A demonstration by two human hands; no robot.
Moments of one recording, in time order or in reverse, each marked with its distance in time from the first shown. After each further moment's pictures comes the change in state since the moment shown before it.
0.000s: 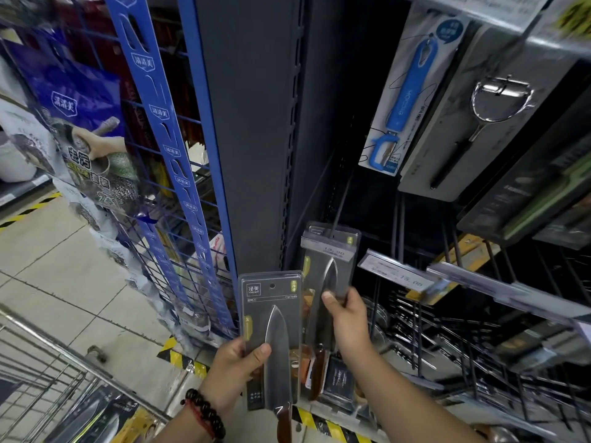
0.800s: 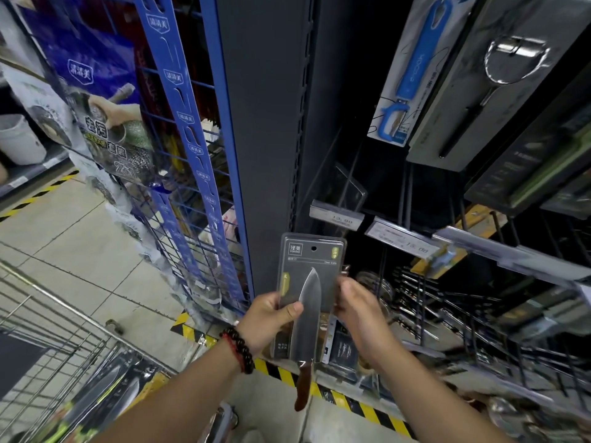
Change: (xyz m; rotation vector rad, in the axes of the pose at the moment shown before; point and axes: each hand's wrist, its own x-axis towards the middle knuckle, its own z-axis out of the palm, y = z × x) left_hand 0.003 0.025 0.028 0.227 -0.160 0.003; right_hand -0.054 -0.006 -0.023 0.115 -0.325 0.044
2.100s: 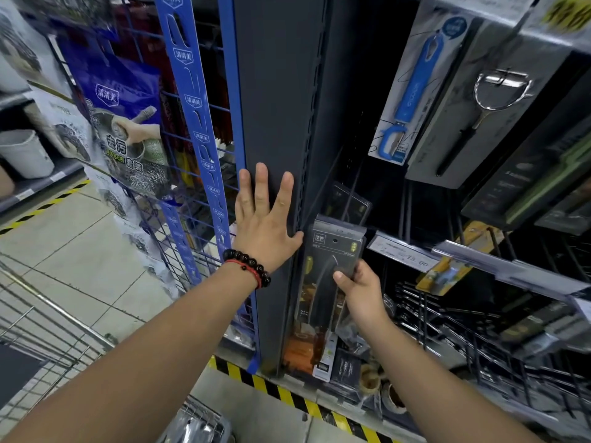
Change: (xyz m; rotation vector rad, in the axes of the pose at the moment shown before) left_hand 0.046 0.127 -0.022 1.141 0.637 0.701; right_hand 0.043 -0.029 0.010 -0.042 0.198 -0.195
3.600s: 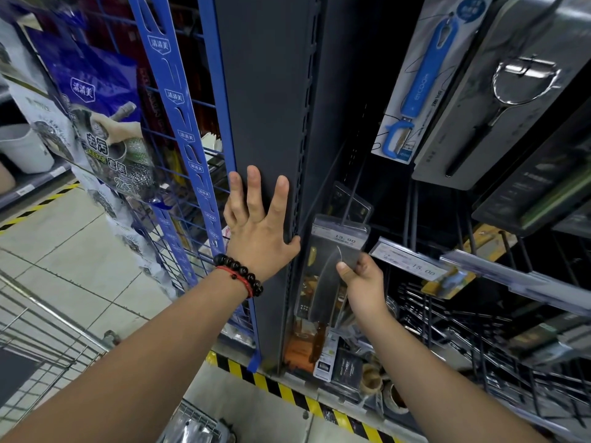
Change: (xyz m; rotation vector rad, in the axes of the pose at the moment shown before) left_hand 0.003 -0.006 0.010 -0.015 0.126 0.113; right_hand 0.032 0.005 -0.001 0.011 0.084 0.046
